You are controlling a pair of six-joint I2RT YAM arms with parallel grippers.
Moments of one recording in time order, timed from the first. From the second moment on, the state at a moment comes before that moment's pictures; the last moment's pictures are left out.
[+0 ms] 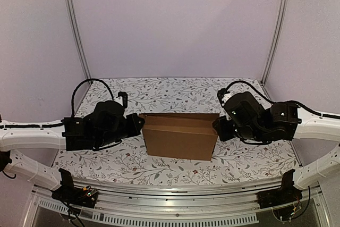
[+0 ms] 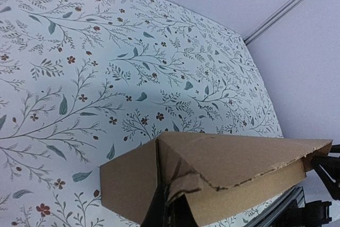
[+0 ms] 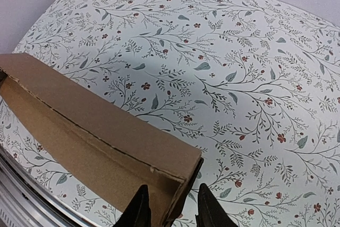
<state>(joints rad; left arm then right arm) -1.06 1.19 0.74 -0.14 -0.43 -0.91 1.13 1.22 1.03 -0.62 0.51 0.61</state>
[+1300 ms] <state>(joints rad) -1.07 1.18 0.74 -0.16 -0.43 -0.92 1.12 1.22 1.02 -0.61 0.52 0.68</state>
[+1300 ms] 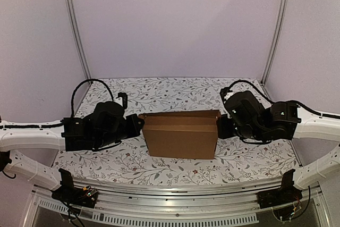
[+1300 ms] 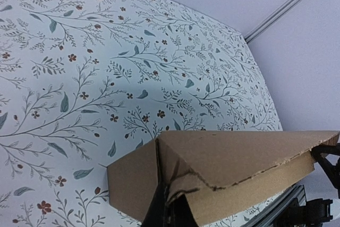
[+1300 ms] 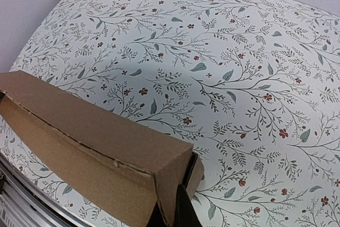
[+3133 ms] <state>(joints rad) -1.07 1.19 0.75 -0.16 -0.42 -0.91 1.18 1.26 1.03 -0.57 0.75 0.70</state>
